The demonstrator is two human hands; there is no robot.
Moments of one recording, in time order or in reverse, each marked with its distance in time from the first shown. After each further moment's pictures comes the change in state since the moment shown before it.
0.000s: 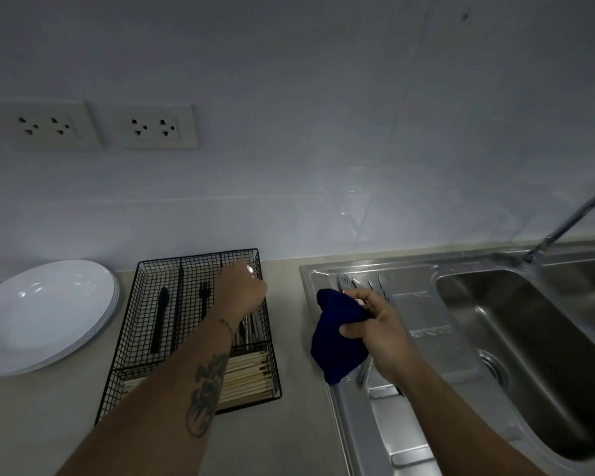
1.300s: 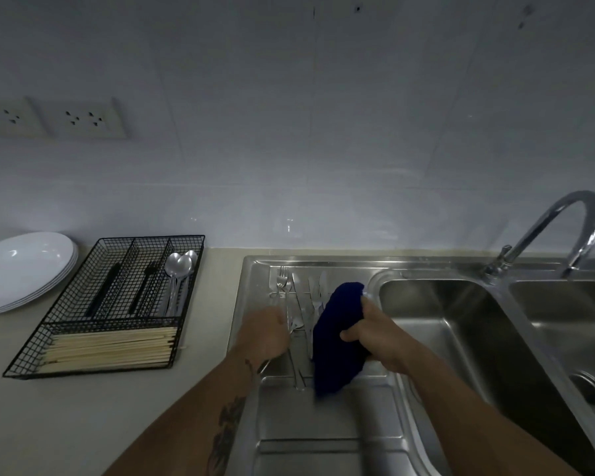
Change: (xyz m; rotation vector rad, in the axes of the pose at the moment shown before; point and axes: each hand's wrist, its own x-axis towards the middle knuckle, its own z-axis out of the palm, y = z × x) left_hand -0.123 0.119 0.172 0.294 -0.201 -0.050; right_hand 0.035 -0.019 -0.203 -0.375 -0.303 0.215
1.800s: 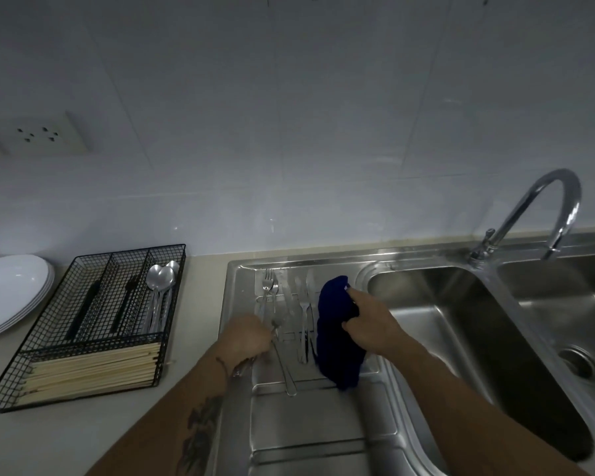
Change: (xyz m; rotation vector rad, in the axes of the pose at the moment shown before) left_hand 0.017 -0.002 -0.010 0.062 -0.196 -0.137; right_hand 0.018 0.009 -0.021 -0.413 0.173 -0.219
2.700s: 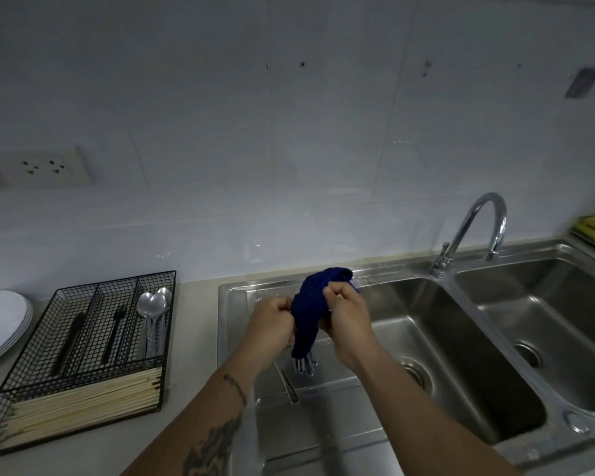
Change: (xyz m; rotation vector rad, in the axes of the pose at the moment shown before) left_hand -0.080 0.050 -0.036 -0.753 0.065 0.321; right_hand -0.043 -0.084 0.043 0.967 0.436 0.065
